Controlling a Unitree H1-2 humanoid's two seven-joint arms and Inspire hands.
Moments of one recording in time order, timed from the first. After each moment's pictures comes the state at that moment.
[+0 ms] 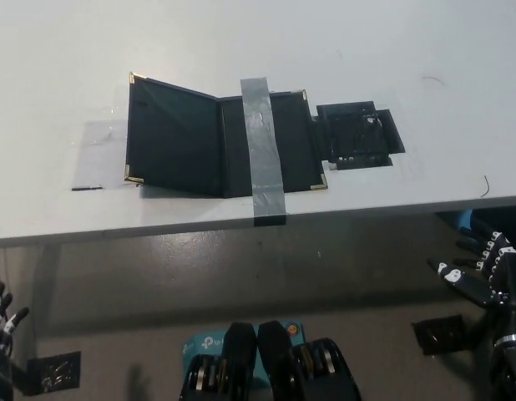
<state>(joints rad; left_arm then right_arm) 0.05 0.11 0.35 -0.11 -0.24 0.10 0.01 -0.25 -0.10 -0.18 0.39 0.01 -0.11 -0.09</state>
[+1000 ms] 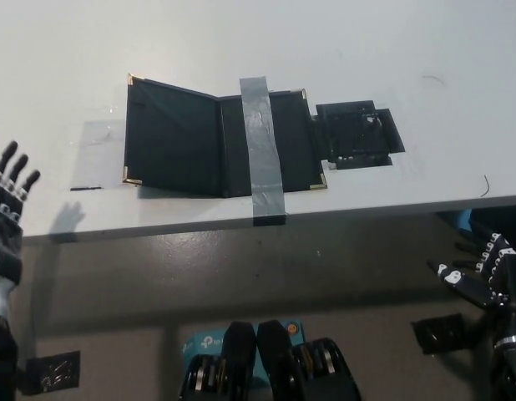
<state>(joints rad) -0.24 0.16 0.33 -0.23 -0.38 0.32 0.03 -0.24 -0.10 -0.17 0.39 0.01 -0.11 -0.09</state>
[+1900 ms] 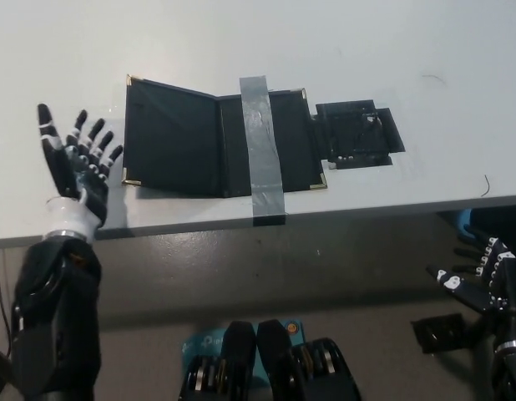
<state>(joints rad) -0.54 0.05 0.31 0.20 -0.36 0.32 0.11 -0.23 -0.11 -0.16 0.39 -0.01 -0.12 -0.09</state>
